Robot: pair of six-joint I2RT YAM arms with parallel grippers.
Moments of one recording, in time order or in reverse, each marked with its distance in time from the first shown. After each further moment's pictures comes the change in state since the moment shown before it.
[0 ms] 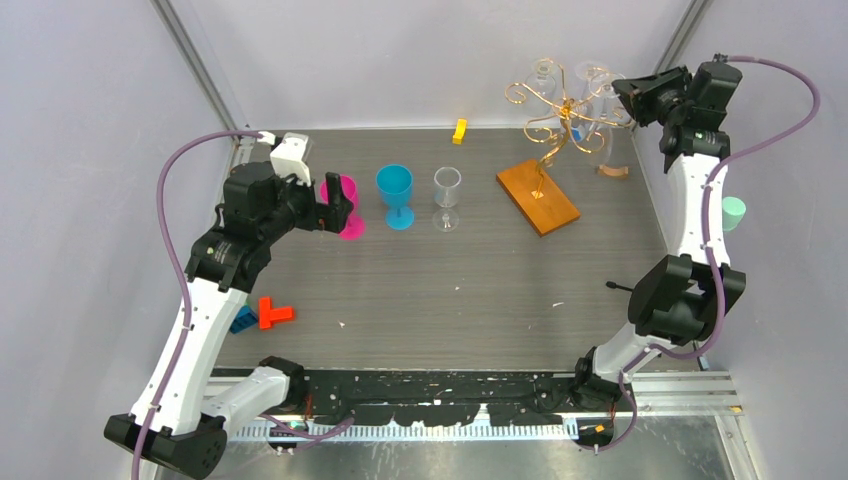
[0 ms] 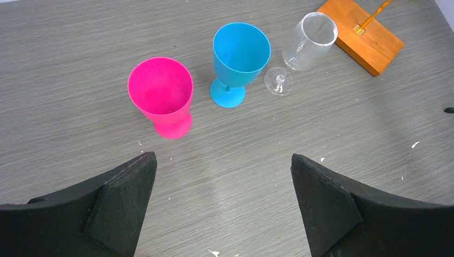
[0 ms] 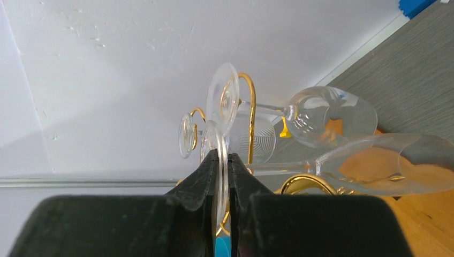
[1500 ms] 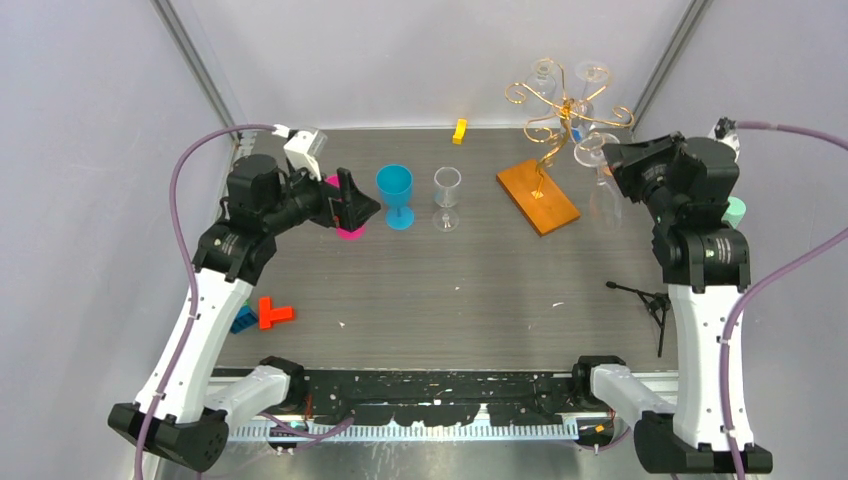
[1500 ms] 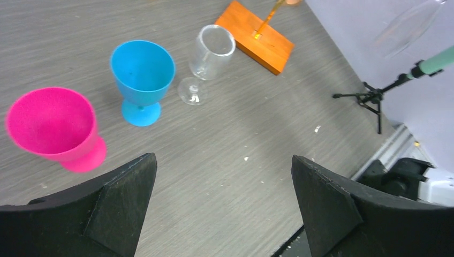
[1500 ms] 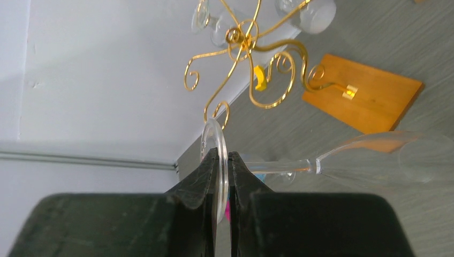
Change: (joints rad) left arm 0.000 0.030 -0.001 0.104 0.294 -0.114; right arm 0.309 -0.634 -0.196 -0.441 0.513 -0.066
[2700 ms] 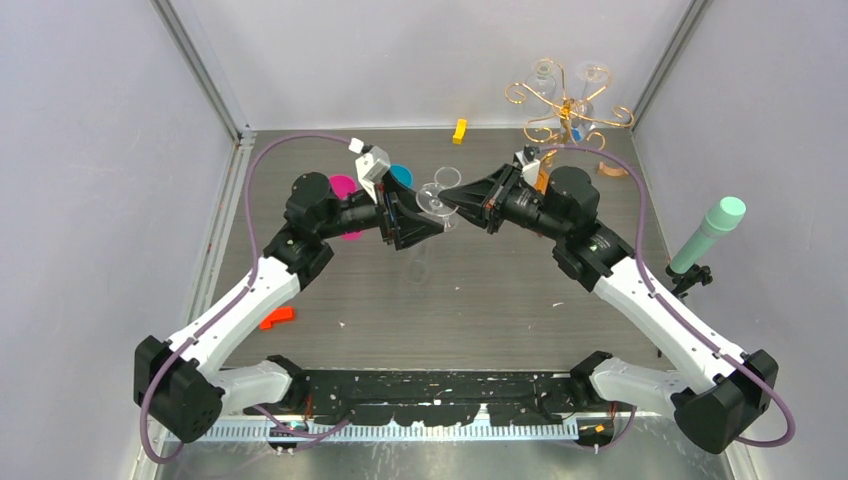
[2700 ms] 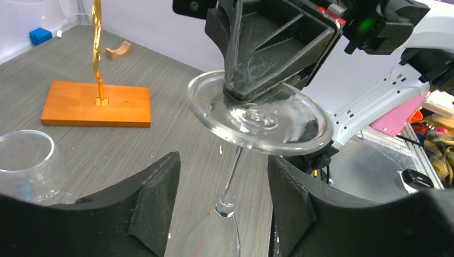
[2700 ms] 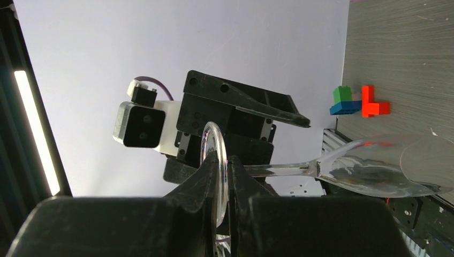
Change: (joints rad) left arm -0.250 0.141 -0.288 0.846 0.394 -0.128; right arm 0.569 0.069 -0.469 0.708 -0.507 0.590
